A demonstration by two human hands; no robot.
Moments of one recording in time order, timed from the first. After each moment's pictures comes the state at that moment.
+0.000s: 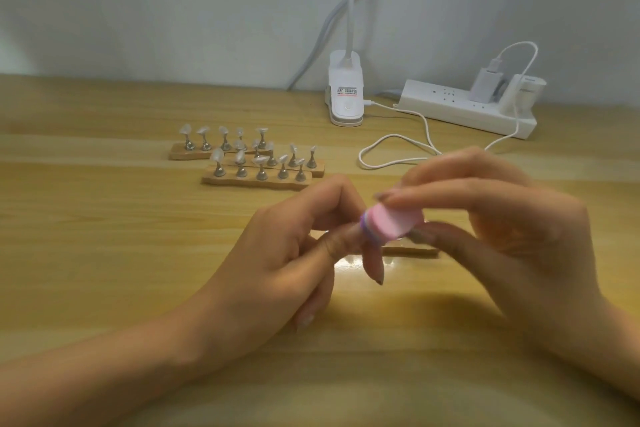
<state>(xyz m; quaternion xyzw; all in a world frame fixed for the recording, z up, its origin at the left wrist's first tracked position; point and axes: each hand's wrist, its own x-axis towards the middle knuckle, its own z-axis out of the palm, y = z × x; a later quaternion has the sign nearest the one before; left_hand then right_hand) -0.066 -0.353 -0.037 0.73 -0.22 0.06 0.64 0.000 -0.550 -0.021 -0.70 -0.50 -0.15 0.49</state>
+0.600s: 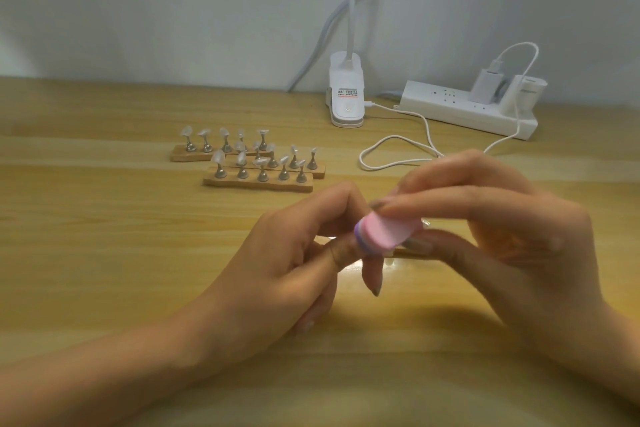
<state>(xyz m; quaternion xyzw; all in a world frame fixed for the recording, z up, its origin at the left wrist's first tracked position) -0.067 -0.353 -0.036 0.73 -0.23 0.05 0.64 0.001 -0.550 -0.019 -0.70 -0.50 -0.16 0.49</state>
